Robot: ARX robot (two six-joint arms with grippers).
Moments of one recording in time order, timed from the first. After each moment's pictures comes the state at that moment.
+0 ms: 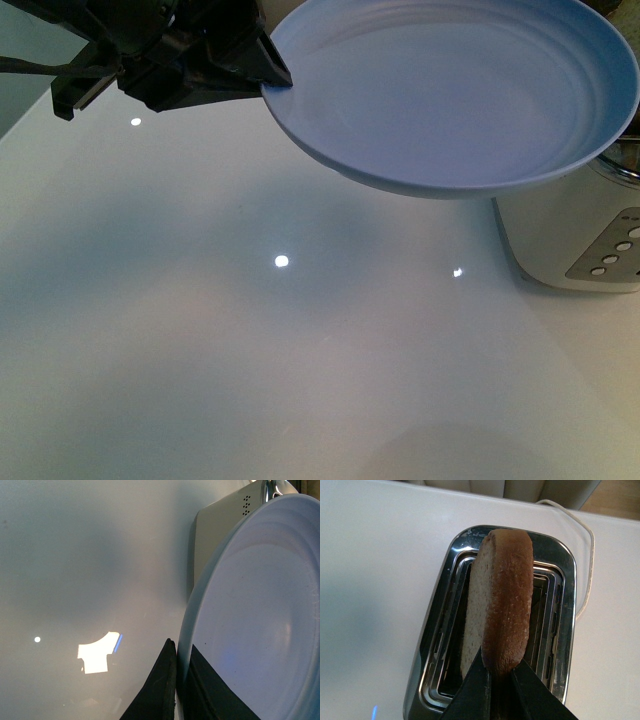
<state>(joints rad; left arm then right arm) -0.40 1.68 1.03 -0.11 0.33 -0.62 -0.11 1.72 1.26 -0.23 -0.19 -0.20</state>
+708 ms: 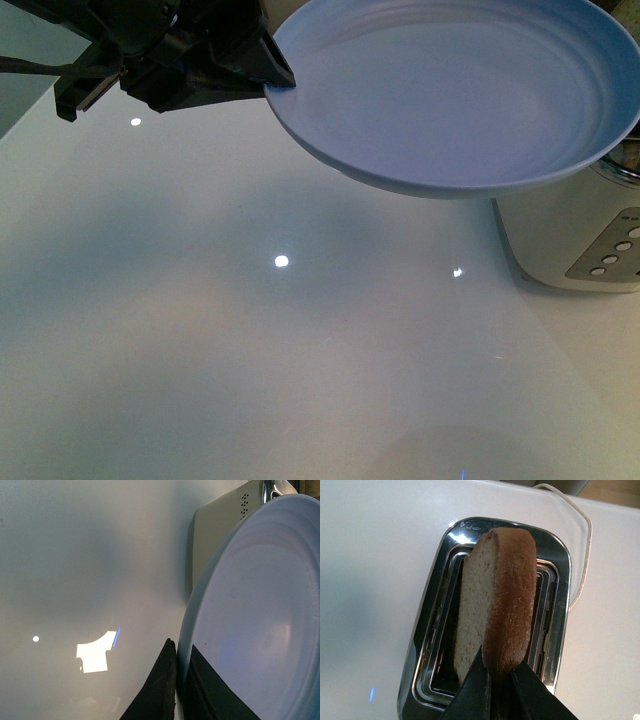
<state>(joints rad) -0.40 1.68 1.03 -0.11 0.34 -0.63 -0.11 1.79 1.42 -0.42 -0.15 -0.24</state>
